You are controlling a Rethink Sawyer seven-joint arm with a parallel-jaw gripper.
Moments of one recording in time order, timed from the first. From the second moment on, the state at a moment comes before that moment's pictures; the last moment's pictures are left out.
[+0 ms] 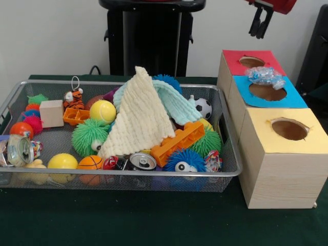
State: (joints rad) arm 0.20 -0.80 -0.22 1.66 0.11 0.93 2.20
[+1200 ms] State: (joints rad) arm 0.23 -0.71 -0.22 1.77 0.12 0.71 2.20
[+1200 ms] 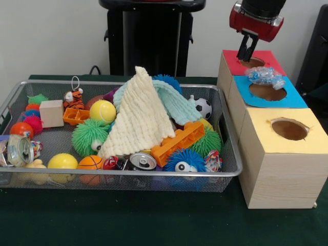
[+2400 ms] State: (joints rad) arm 0.24 -0.69 -0.17 1.77 0.20 0.71 2.20
